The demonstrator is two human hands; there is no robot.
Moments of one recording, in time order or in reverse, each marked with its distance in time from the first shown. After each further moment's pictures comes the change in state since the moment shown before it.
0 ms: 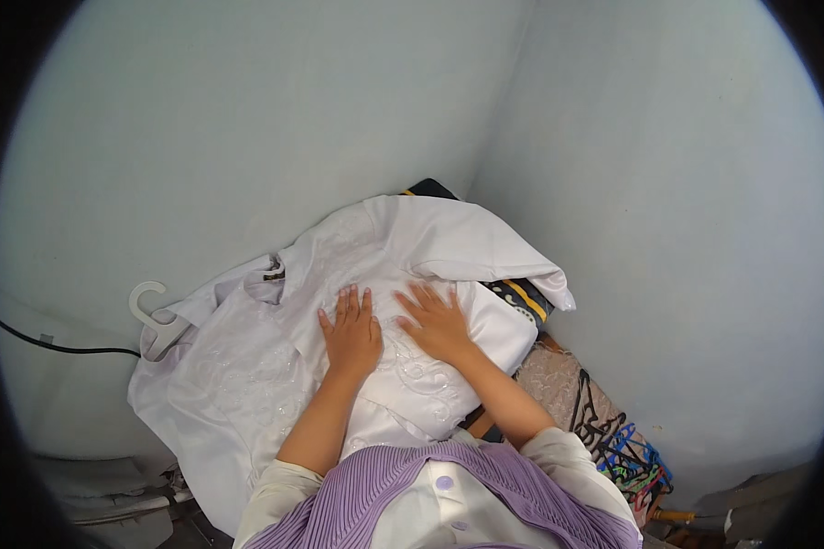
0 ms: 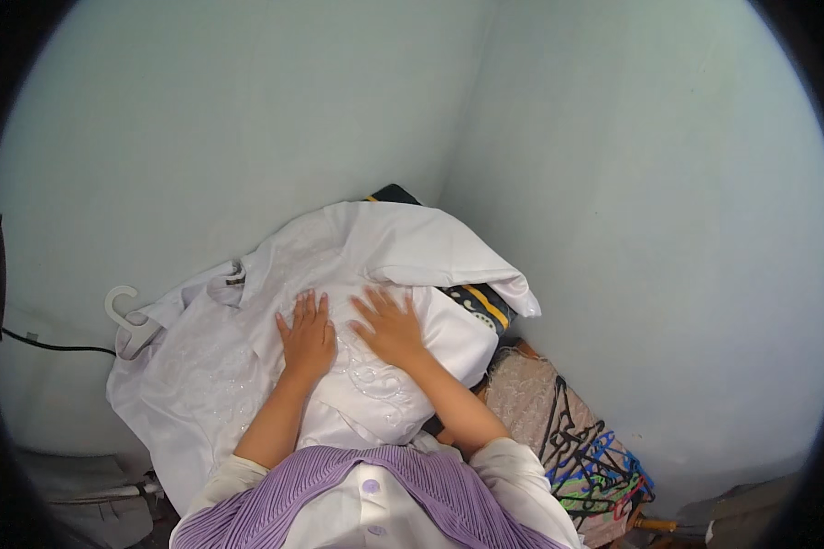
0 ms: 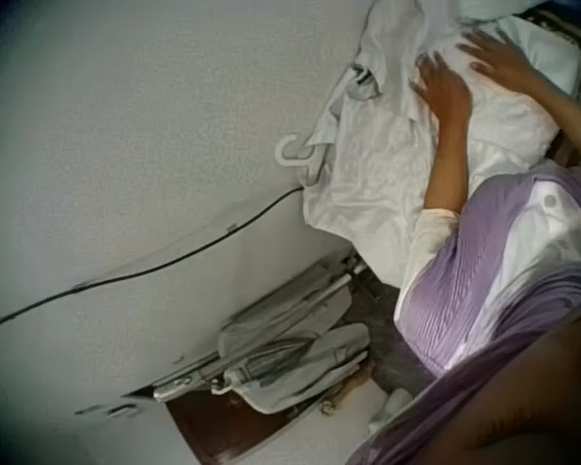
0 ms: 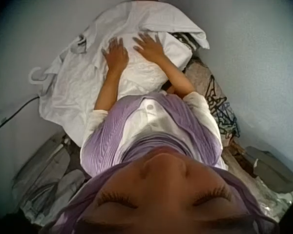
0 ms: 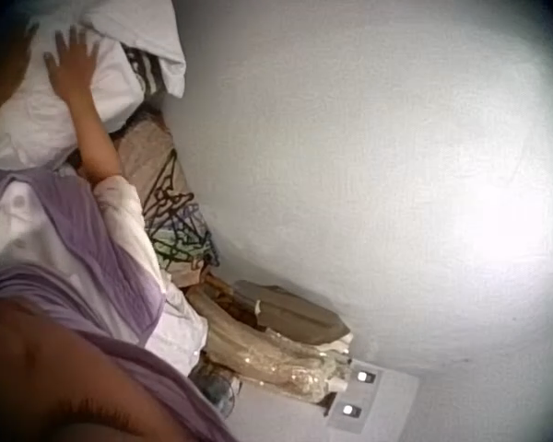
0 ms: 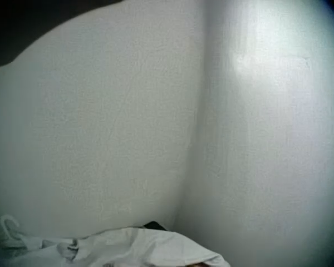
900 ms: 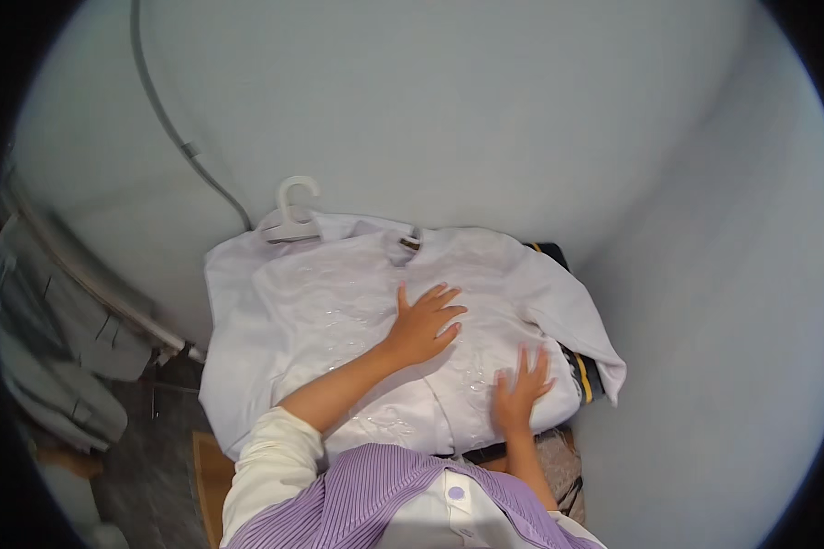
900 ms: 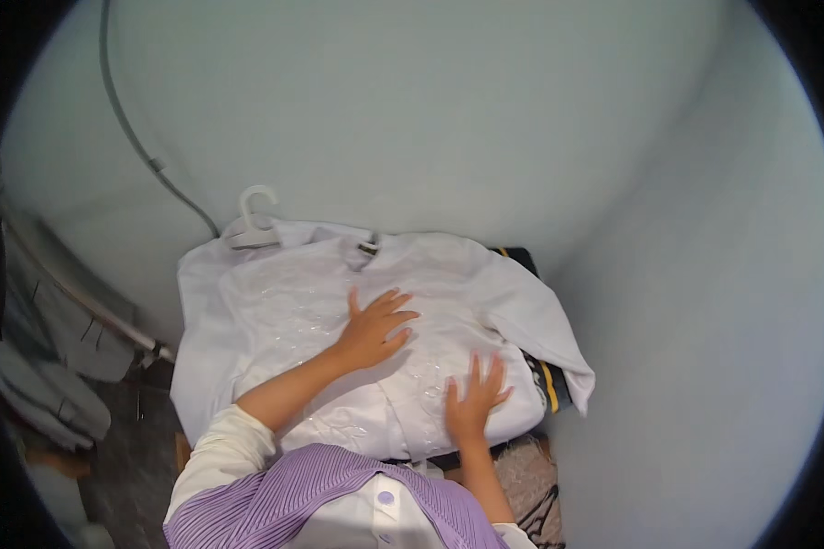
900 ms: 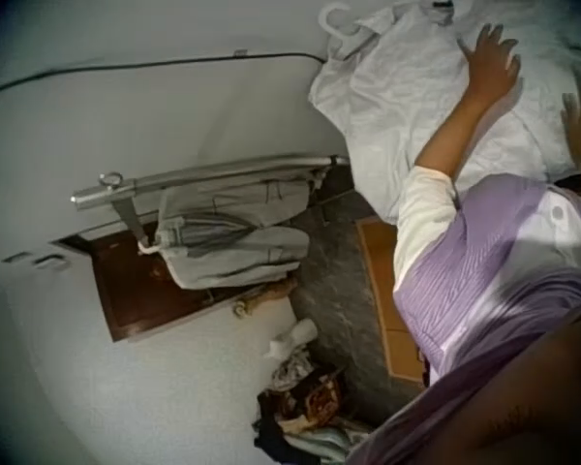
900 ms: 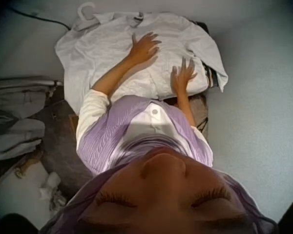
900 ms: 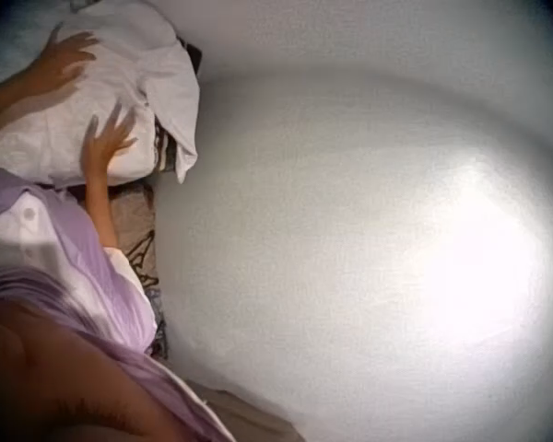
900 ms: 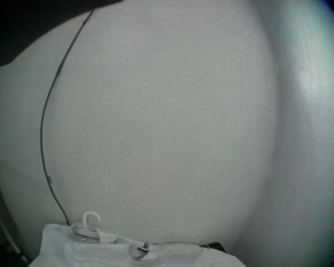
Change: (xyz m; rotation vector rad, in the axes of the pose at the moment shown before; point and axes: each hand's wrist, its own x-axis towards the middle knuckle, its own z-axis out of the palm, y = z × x) left_hand -0.041 -0.016 -0.068 -0.218 0.190 0.120; right_hand -0.075 -0.024 -0.030 0.239 0.202 0.113
